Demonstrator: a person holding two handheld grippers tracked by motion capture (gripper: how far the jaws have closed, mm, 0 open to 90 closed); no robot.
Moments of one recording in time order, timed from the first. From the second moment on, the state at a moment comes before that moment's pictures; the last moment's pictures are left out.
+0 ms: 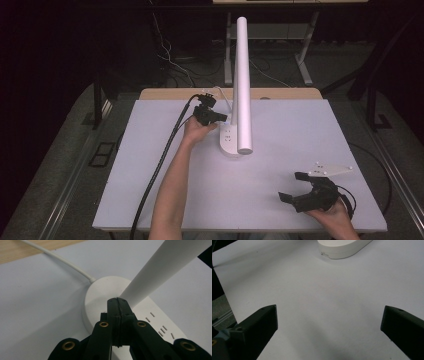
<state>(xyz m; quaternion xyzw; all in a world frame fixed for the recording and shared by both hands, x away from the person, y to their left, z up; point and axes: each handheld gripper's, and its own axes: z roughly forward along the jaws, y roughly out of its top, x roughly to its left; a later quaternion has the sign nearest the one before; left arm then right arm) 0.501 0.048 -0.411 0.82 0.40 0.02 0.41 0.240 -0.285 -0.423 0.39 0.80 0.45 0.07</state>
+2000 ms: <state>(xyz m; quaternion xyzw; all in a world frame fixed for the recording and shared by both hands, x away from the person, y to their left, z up) 0.502 0.041 -0.435 0.77 0.46 -0.01 0.45 0.236 -0.290 -0.420 0.39 0.80 0.45 0.08</state>
